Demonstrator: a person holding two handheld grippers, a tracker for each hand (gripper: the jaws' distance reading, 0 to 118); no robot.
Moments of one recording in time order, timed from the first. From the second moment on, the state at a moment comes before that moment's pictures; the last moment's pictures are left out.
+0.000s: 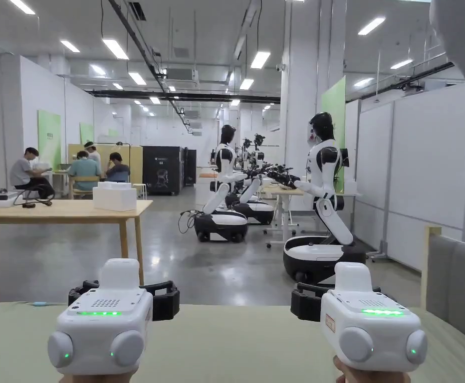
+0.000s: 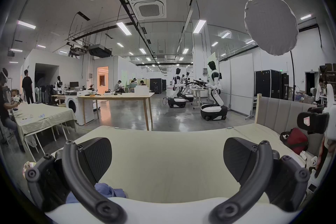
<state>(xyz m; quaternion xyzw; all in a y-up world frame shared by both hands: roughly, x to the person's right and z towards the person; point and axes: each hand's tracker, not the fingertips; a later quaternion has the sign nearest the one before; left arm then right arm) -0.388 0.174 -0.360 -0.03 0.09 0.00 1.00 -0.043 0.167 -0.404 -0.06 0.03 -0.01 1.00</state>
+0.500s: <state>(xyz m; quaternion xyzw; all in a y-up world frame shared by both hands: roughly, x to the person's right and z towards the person) -0.336 0.092 -0.368 0.00 0.07 -0.79 0.61 -0.096 0.079 -0.390 0.07 0.02 0.79 0.61</state>
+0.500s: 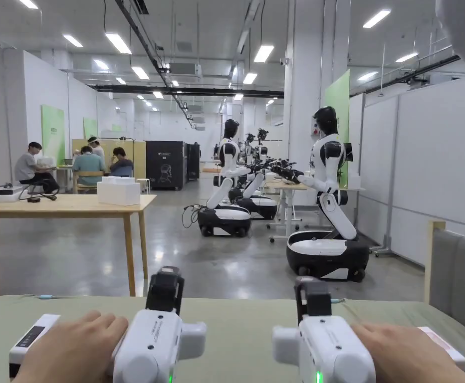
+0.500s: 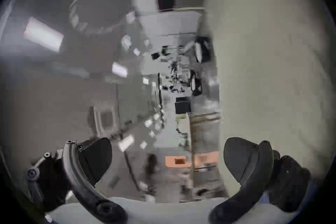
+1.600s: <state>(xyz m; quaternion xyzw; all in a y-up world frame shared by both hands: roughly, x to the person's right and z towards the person) -0.389 0.173 -0.350 -0.04 0.05 0.02 1.00 -0.038 0.167 -0.385 -0.06 0.04 0.02 1.00</state>
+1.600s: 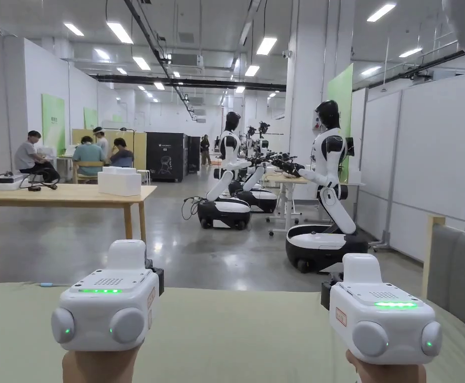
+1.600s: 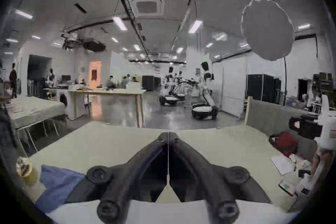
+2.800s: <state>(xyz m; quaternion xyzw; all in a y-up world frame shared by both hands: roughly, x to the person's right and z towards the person) -0.639 -0.083 -0.350 -0.51 0.19 0.09 0.84 -0.272 0.063 -0.369 -0.15 0.31 0.09 0.93</state>
